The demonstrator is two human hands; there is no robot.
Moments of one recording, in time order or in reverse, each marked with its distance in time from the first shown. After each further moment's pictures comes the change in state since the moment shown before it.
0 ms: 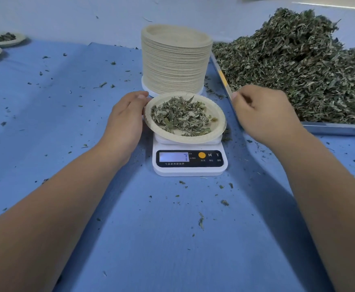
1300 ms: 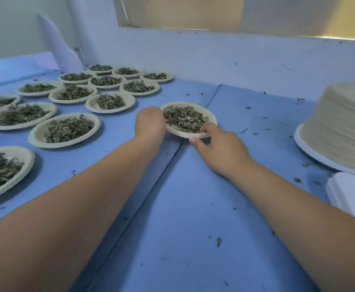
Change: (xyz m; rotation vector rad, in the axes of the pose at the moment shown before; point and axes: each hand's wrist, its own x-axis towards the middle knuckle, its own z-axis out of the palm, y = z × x) left_hand 0.119 0.002 -0.268 -0.037 0.643 -0.142; right_hand 0.054 -0.322 0.194 0.265 -0.390 -0.316
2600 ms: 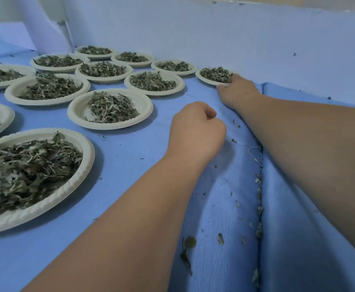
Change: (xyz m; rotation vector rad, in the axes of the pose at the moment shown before) left_hand 0.125 -0.025 0.022 0.388 -0.263 0.337; right_hand 0.363 0.029 0.108 -0.100 0.034 0.271
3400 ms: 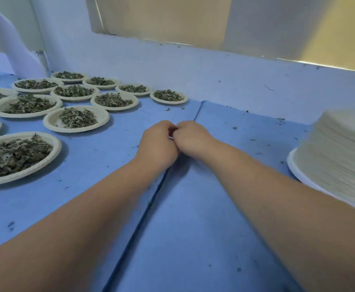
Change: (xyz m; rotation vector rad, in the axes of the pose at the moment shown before) left_hand -0.078 0.056 0.032 0.253 -0.058 0.141; right_hand -0.237 0.020 -0.110 0.107 -0.264 -0.160
